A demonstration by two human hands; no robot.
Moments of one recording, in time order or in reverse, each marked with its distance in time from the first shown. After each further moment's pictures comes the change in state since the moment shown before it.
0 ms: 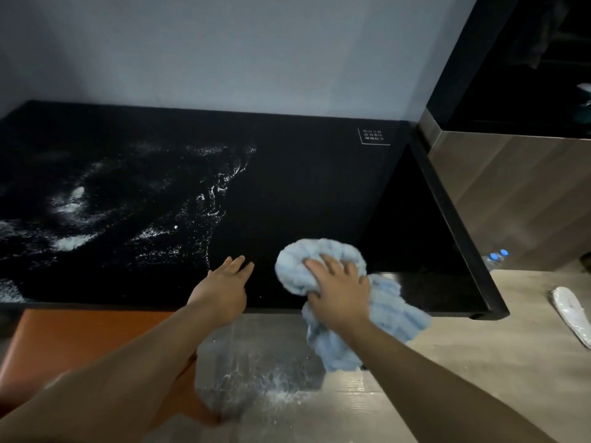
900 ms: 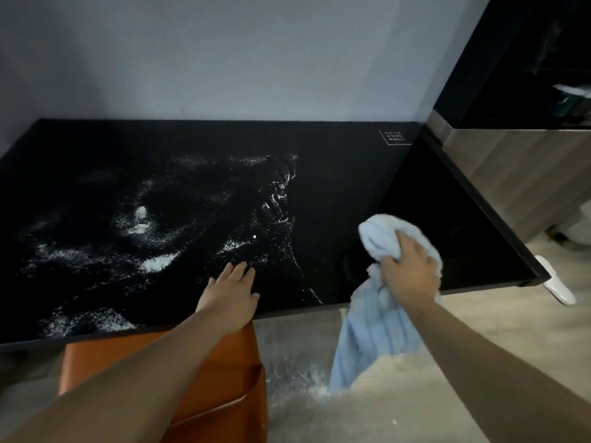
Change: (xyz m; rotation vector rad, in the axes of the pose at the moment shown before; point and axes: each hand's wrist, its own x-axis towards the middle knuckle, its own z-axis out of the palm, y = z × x) left_hand -0.030 -0.164 -0.025 0.030 -0.034 0.099; right_hand 0.001 -0.096 -0.023 0.298 0.265 0.672
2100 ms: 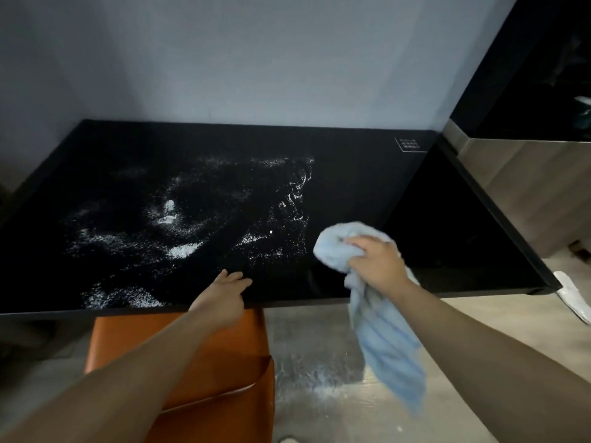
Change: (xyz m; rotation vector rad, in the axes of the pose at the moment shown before) left_hand -0.038 -0.028 0.003 -0.304 -0.002 -0.055; right_hand -0.018 -0.049 0.004 0.026 -0.315 -0.442
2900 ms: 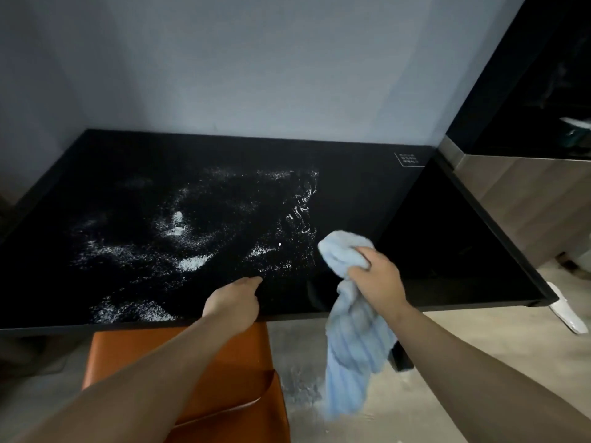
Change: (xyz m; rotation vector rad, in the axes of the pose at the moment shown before) left_hand -0.001 0.008 -0.015 0.020 0.108 -0.031; right_hand -0.022 -0.031 0.009 0.281 0.170 0.135
